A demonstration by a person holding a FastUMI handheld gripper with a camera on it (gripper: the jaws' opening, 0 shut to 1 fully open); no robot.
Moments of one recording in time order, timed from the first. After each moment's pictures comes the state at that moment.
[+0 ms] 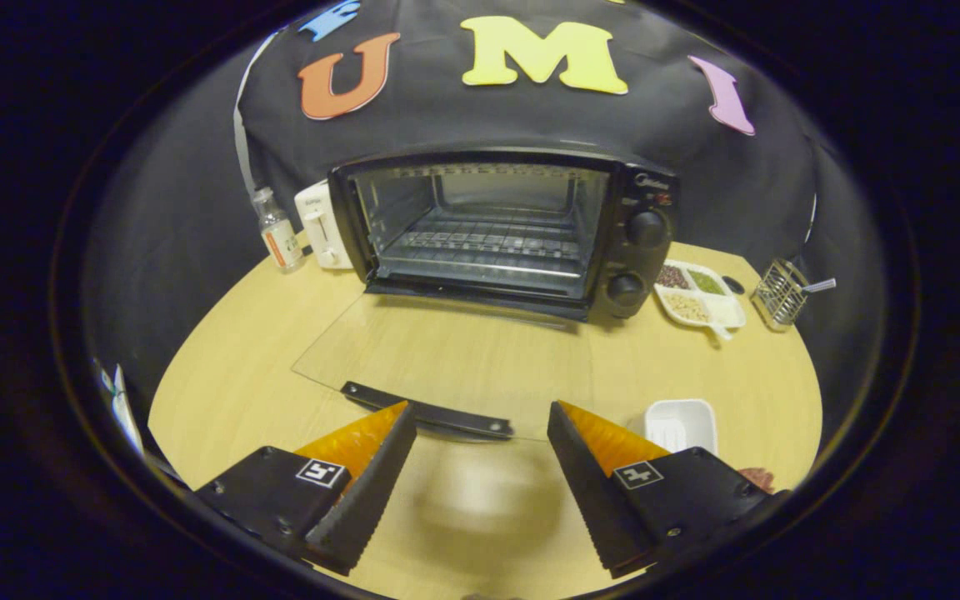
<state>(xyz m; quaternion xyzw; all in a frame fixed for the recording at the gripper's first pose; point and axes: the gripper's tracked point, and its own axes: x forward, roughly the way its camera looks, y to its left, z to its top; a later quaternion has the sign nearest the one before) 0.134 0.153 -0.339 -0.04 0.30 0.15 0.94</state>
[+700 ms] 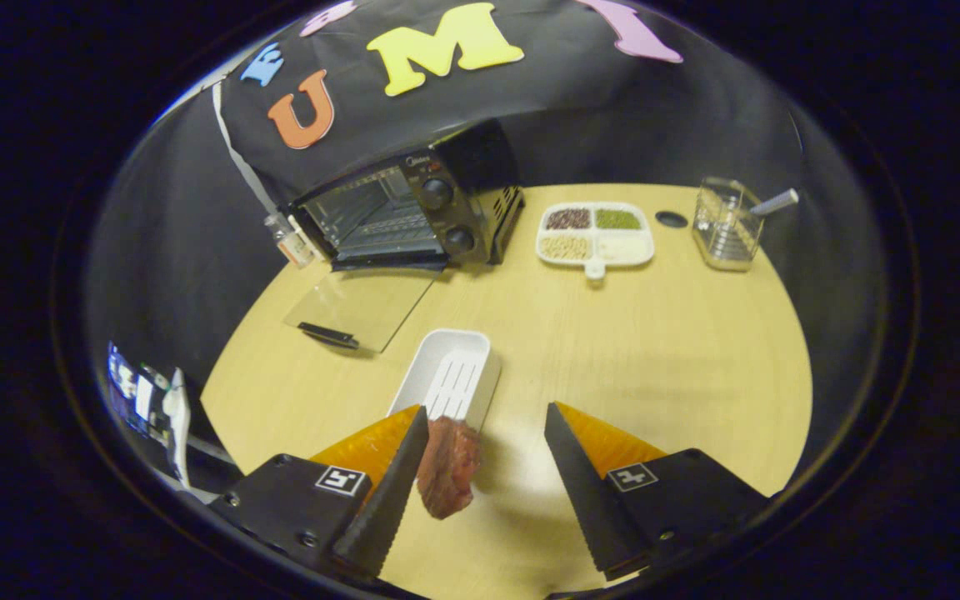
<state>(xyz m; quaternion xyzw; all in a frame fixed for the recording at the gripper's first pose) 0.091 -0.045 -0.360 0.06 0.40 0.25 0.88</state>
